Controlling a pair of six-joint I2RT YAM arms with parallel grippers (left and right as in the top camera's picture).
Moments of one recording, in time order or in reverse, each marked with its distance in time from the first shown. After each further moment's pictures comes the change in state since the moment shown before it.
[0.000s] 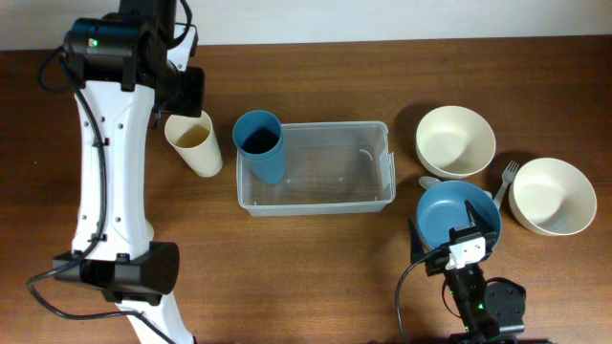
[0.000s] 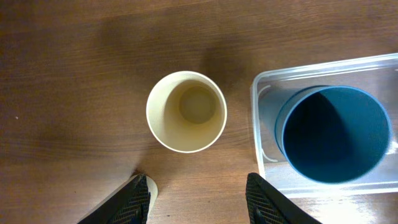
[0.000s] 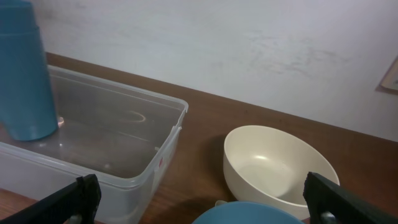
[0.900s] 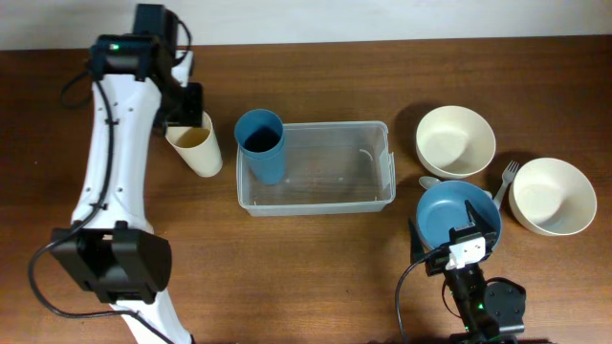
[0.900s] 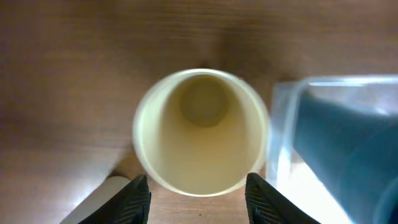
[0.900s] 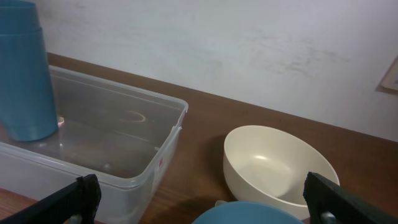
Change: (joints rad) left arm 0.087 0.000 -0.346 0.228 0.031 -0.089; right arm 0.000 0.000 0.000 0.000 0.000 0.000
